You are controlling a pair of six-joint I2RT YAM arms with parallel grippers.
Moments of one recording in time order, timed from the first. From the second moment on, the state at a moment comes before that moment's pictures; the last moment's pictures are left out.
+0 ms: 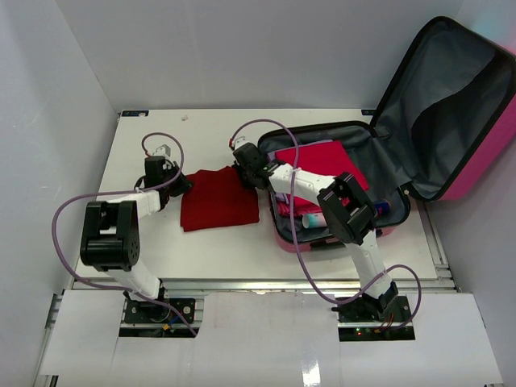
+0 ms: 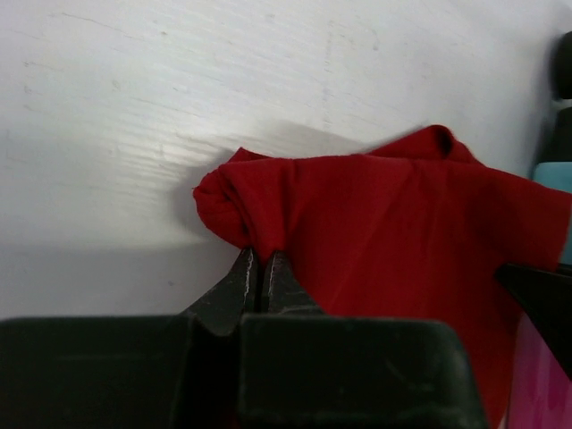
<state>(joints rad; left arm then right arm) 0.00 1.66 0.79 0.21 0.22 -0.47 0.81 2.18 1.65 -0.27 0.19 0.17</state>
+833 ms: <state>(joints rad) -0.07 1.33 0.64 0.18 0.02 -0.51 0.86 2.08 1.55 -0.29 0.27 0.13</state>
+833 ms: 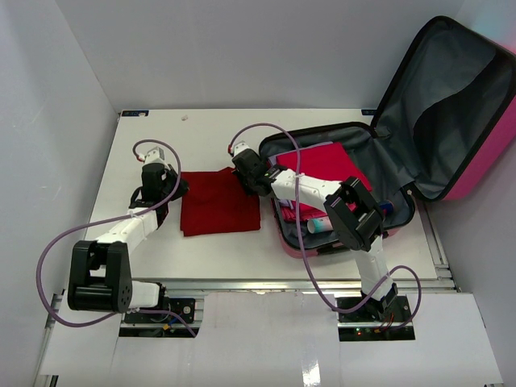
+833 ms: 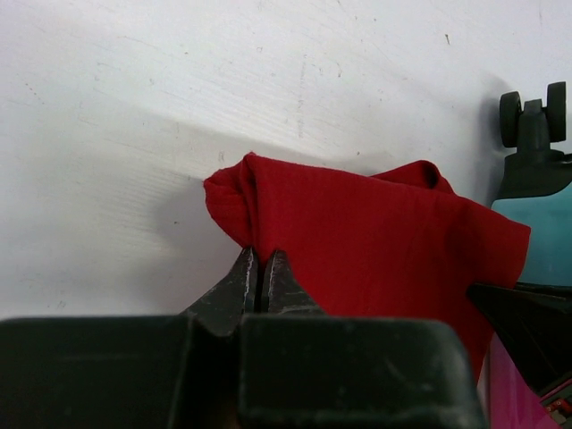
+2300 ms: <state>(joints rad) -0.07 1.23 0.61 0.13 -0.13 -0.51 0.87 2.16 1.76 -0.24 0.20 0.04</state>
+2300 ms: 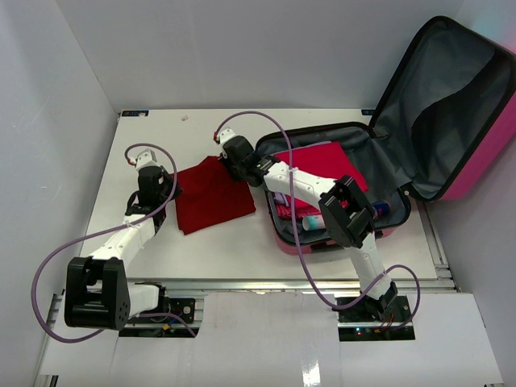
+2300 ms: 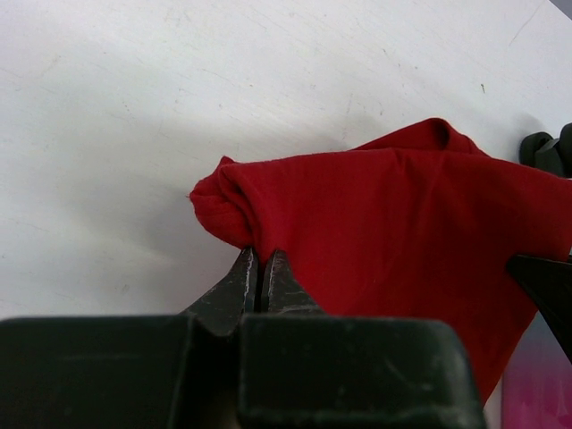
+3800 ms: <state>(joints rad) -0.69 1.05 0.86 0.15 0.04 -0.61 0.90 1.12 1.27 -0.42 0.58 -0.04</state>
